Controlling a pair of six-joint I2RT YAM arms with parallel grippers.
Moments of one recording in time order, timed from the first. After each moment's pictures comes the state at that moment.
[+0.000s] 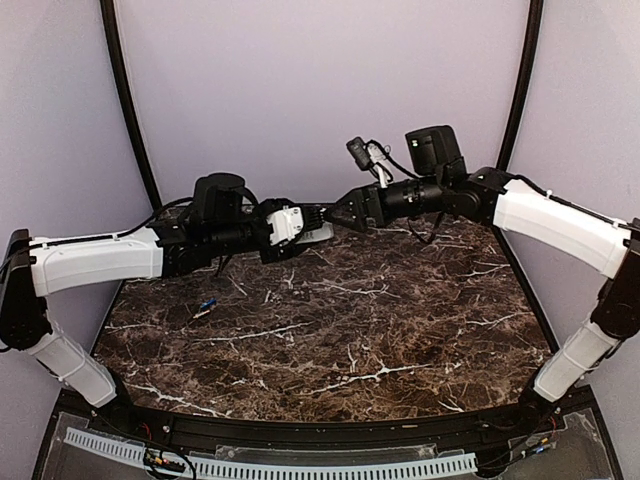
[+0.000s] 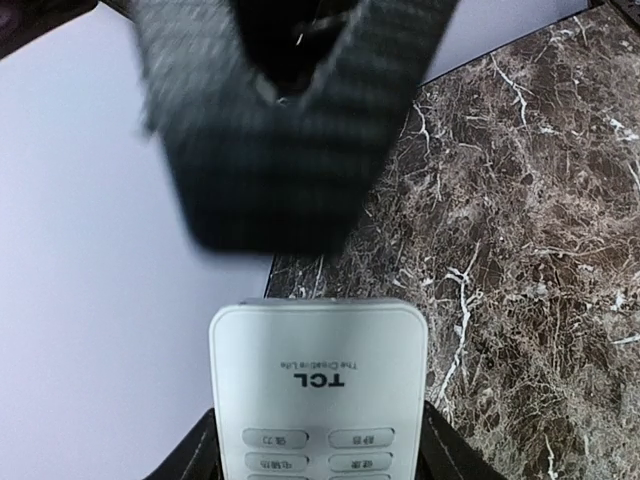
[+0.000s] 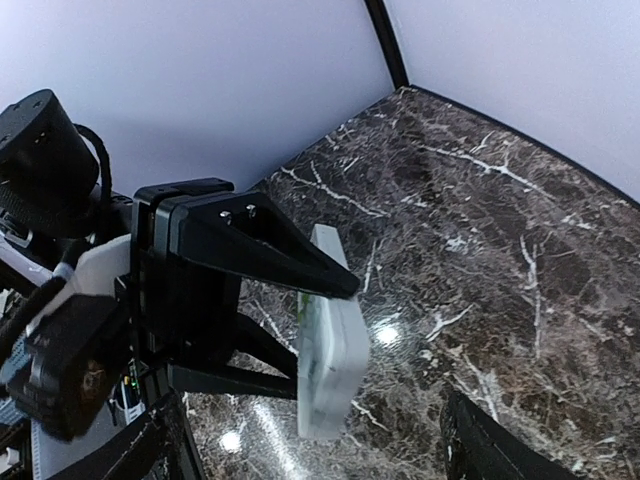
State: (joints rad) left arm -0.78 1.49 1.12 0.07 0.18 0.85; right arm 0.73 1.53 1.45 -0.36 -0.48 0.19
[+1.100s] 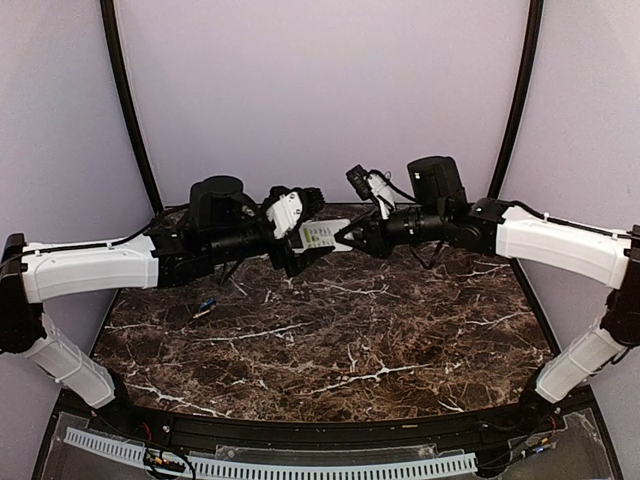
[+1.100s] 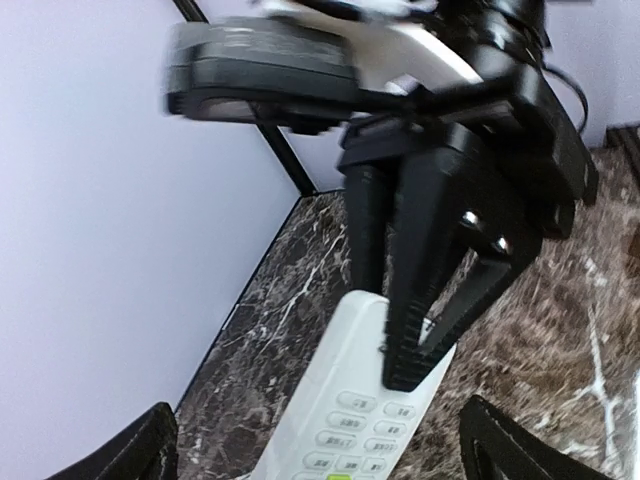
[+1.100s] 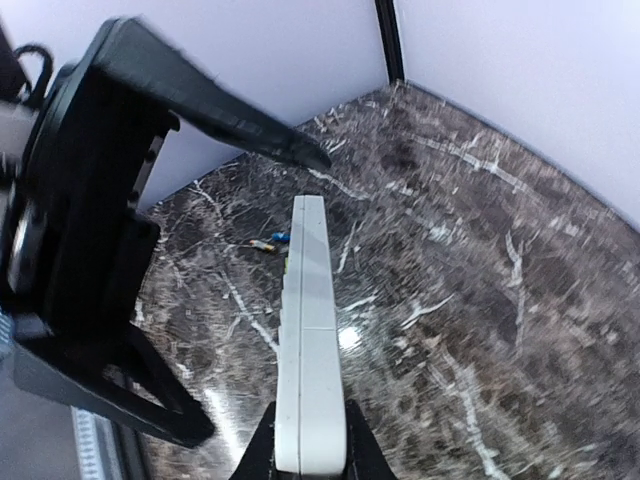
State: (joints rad) left arm -0.89 1.47 1.09 0.17 0.10 0.59; right arm 0.78 1.52 1.28 -0.24 -0.45 0.09
